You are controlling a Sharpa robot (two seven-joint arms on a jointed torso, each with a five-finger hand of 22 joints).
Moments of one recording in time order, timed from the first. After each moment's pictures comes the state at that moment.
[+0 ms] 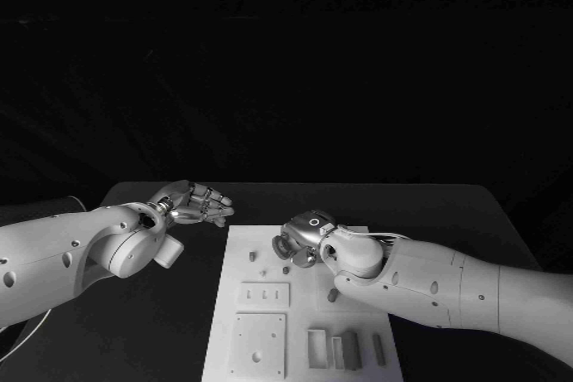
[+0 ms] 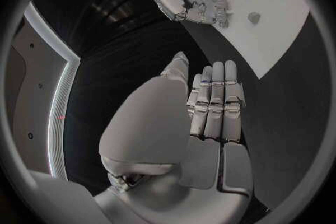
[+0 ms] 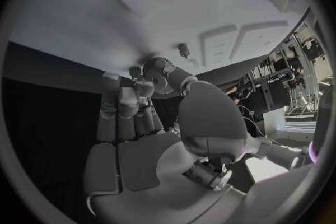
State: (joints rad) left arm 1.43 -0.89 -0.24 1.42 -0.35 -0.24 0.12; left_hand 1.61 -0.14 0.08 0.29 0.05 0.81 0.20 0.31 0.44 1.12 0.15 0.10 0.14 1.00 0.10 0.32 0.73 0.05 0.97 0.01 0.15 0.77; right arm 1.19 -0.47 -0.14 1.27 -1.91 -0.30 -0.32; right_hand 1.06 -0.17 0.62 -0.19 0.16 0.86 0.11 0.31 0.45 1.04 0.01 1.16 0.93 1.18 -0.09 1.50 0.77 0.25 1.06 0.00 0.95 1.31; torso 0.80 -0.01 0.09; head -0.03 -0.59
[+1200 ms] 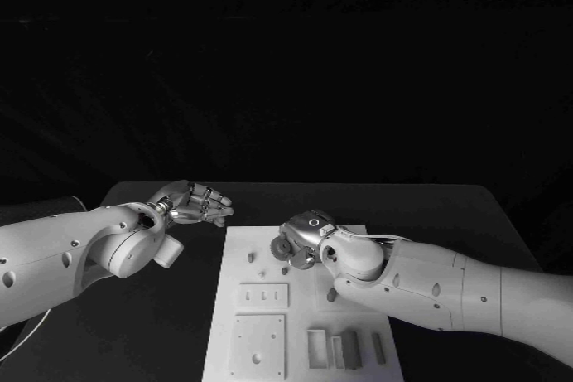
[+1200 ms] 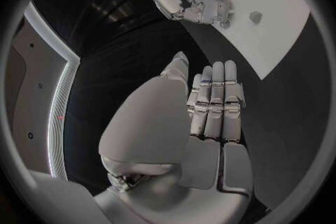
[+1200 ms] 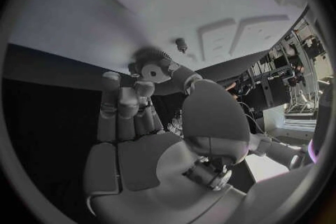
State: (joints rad) left arm 1.43 -0.89 -0.24 1.42 -0.35 -0.24 0.12; left_hand 1.61 -0.14 0.08 0.29 0.05 0.81 0.20 0.31 0.44 1.12 0.15 0.10 0.14 1.00 0.10 0.31 0.73 0.04 0.97 0.01 0.15 0.77; right arm 1.19 -0.48 -0.14 1.29 -1.90 -0.33 -0.33; right_hand 1.05 -0.23 0.62 -0.13 0.16 0.86 0.11 0.29 0.43 1.04 0.01 1.16 0.92 1.18 -0.08 1.50 0.77 0.25 1.06 0.00 0.95 1.31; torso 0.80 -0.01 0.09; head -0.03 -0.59
